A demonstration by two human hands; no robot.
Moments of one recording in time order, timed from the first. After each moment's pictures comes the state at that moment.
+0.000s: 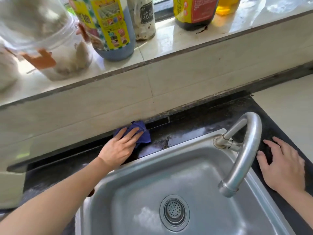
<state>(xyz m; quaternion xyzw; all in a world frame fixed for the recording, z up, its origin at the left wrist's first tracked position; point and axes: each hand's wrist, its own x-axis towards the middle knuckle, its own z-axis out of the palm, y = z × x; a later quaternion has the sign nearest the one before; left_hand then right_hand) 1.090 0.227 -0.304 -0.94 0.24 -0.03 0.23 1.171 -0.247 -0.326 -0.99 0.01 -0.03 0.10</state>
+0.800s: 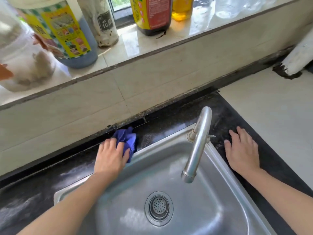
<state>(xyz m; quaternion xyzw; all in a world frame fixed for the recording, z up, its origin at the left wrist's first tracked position) 1.085 0.162 -0.317 -1.00 -0.02 -0.03 0.06 1.169 -0.237 -0.313 -1.00 0.00 0.02 0.08</state>
